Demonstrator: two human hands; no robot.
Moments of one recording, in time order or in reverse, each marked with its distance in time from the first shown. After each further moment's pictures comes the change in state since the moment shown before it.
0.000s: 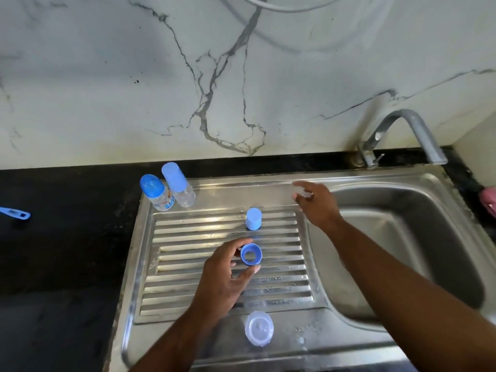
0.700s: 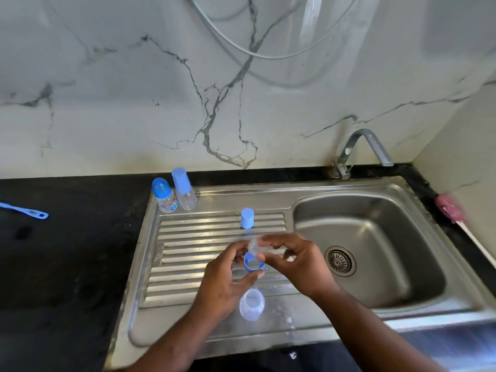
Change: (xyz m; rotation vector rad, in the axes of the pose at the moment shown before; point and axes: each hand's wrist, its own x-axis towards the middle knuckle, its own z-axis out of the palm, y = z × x) left_hand -0.061 0.042 -0.006 -0.098 -0.028 0.035; right_hand -0.214 -0.065 -0.018 0.269 -0.104 -0.264
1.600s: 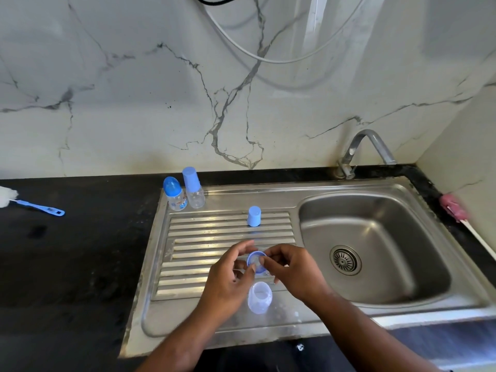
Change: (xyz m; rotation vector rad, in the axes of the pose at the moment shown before) left_hand -0.024 0.011 -0.010 -0.065 0.021 -0.082; right_hand -0.017 0.002 0.031 0.039 -0.074 0.244
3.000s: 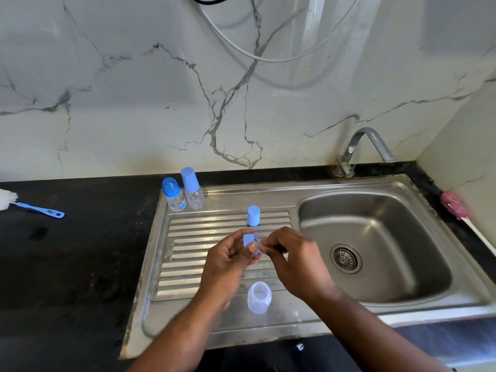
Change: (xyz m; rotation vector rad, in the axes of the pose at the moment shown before) left_hand 0.018 0.027 0.005 -0.570 0.071 -0.180; right_hand -0.001 -0.020 -0.007 -0.314 0.249 -0.547
